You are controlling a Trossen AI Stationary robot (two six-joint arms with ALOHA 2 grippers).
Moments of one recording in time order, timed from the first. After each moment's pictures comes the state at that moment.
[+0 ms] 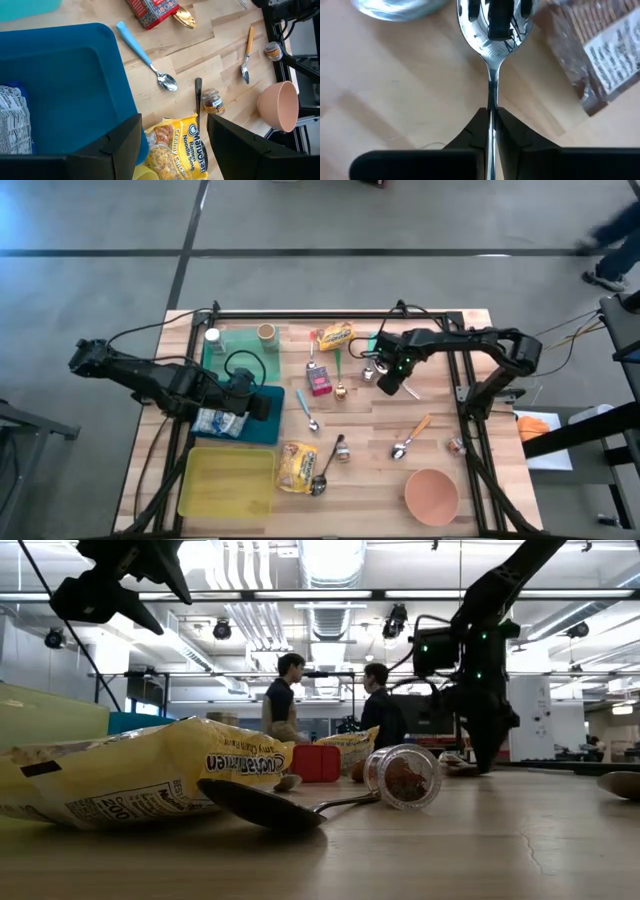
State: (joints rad) left arm -0.27 1.09 0.93 -0.77 -0.26 -1.44; right arm -0.48 1.59 0.86 -0.75 -0.07 0.28
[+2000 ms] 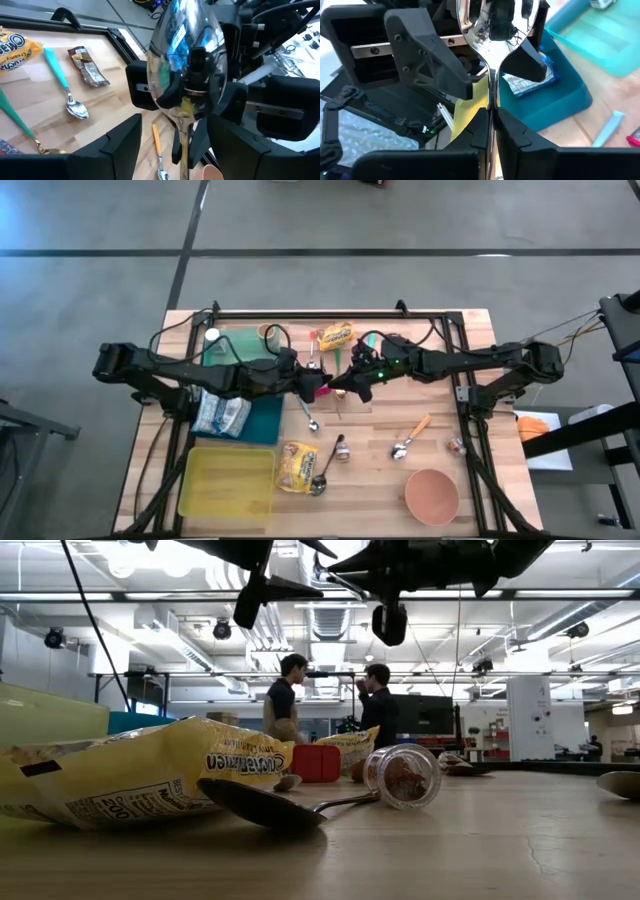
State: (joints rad) left arm -0.07 1.41 0.92 0.25 -0.34 -0.89; right arm -0.13 1.43 0.86 0.38 -0.33 0.81
